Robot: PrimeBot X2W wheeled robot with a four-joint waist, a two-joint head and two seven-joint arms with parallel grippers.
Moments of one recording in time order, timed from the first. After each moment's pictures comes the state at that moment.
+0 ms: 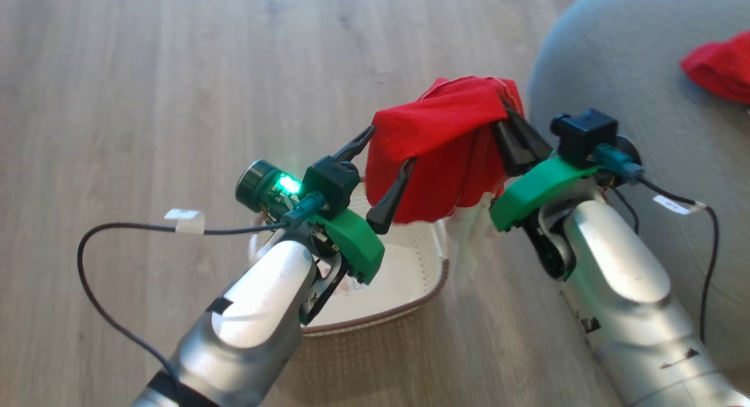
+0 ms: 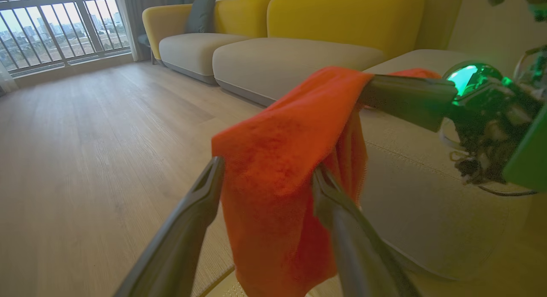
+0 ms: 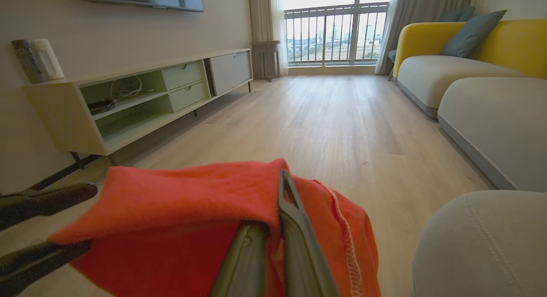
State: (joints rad) left arm -0.62 0.05 -0.71 0.50 -0.34 0.00 -0.25; right arm -0.61 -0.07 0.32 0.62 0.29 0.13 -0.26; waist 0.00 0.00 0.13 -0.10
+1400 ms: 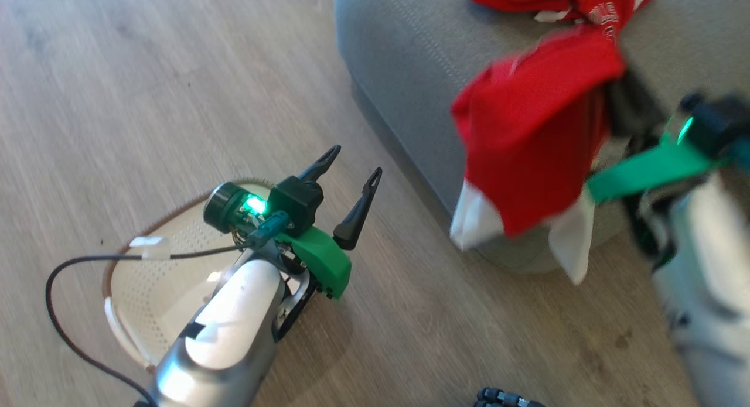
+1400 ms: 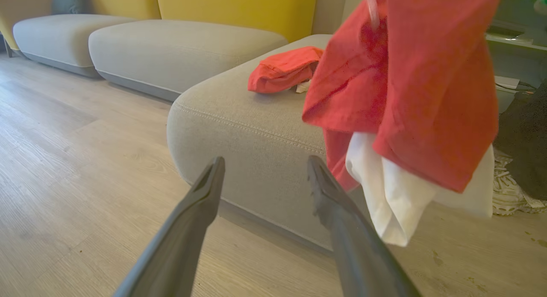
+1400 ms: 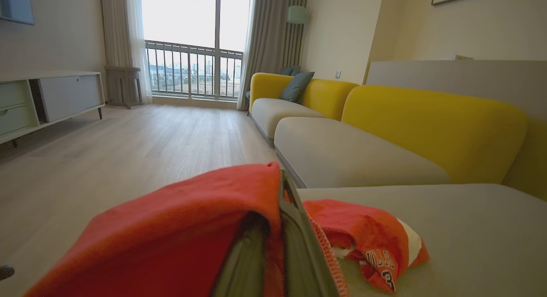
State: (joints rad) left arm -0.51 0.07 -0.56 0.47 -0.24 -0.07 -0.25; right arm -0.49 -0.21 0.15 0.28 0.28 0.13 -0.26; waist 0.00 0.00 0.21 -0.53
